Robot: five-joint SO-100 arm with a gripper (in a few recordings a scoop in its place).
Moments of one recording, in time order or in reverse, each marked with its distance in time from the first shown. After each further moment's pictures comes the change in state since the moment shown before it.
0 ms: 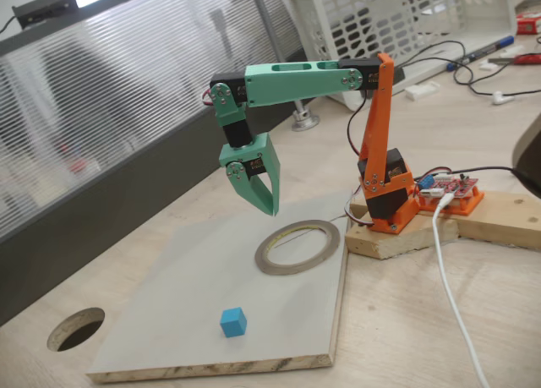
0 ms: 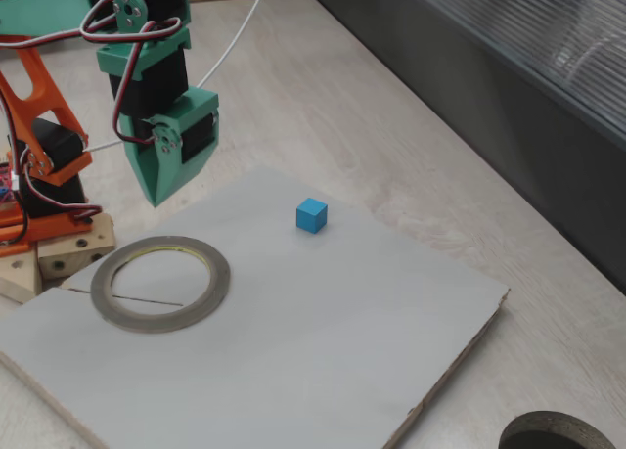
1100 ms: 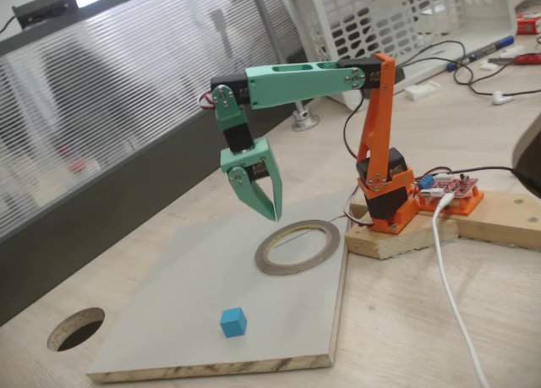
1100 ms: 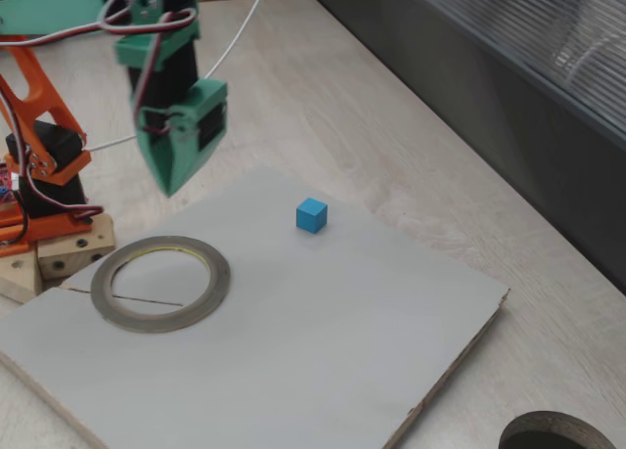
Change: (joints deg) arm -12.5 0.0 0.0 -0.2 0.0
